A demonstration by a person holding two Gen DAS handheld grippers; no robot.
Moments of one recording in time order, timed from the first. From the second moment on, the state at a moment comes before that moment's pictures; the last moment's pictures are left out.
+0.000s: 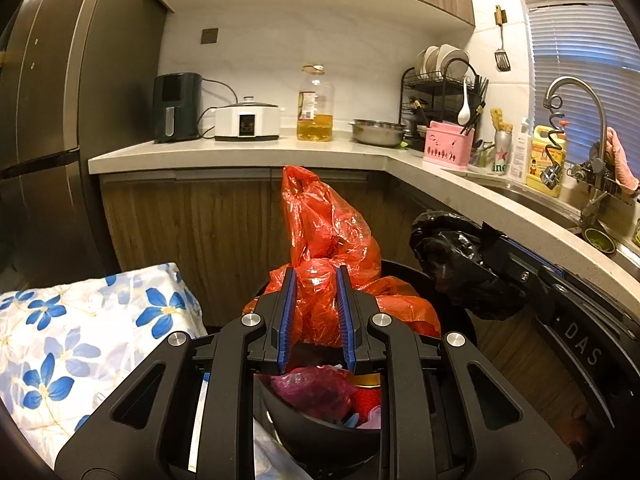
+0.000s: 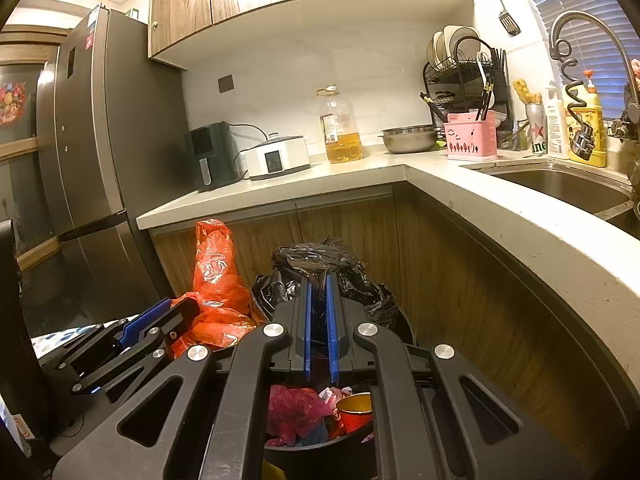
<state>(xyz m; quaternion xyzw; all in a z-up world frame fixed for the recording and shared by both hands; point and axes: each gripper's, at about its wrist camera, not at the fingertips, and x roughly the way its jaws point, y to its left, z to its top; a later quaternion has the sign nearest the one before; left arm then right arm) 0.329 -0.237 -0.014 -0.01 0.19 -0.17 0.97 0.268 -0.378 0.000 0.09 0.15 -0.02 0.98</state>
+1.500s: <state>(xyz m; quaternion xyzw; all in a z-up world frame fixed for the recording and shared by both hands) 0.179 -0.097 -0.003 -0.02 0.20 -0.03 0.98 0.167 -0.300 0.008 0.04 0.21 -0.05 0.98</state>
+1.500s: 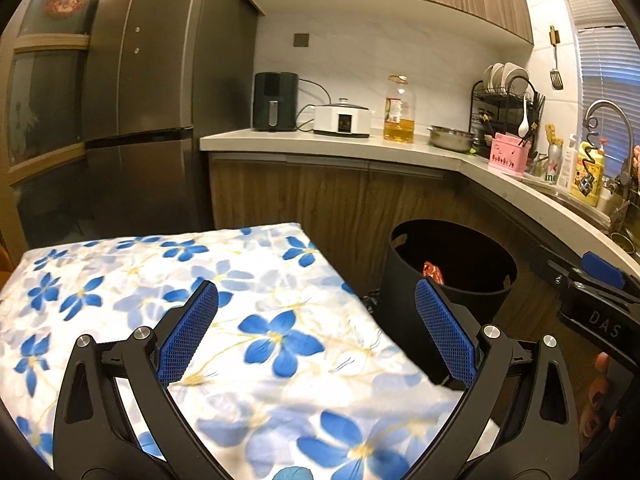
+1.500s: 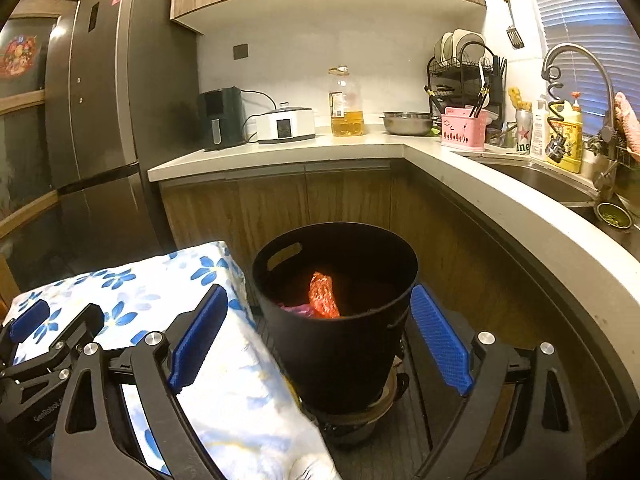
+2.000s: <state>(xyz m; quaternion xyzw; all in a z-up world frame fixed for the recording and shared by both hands) 0.100 -0.057 0.006 -0.03 0.18 -0.02 0.98 0.084 -0.254 0.015 0.03 0.19 -0.03 0.98</state>
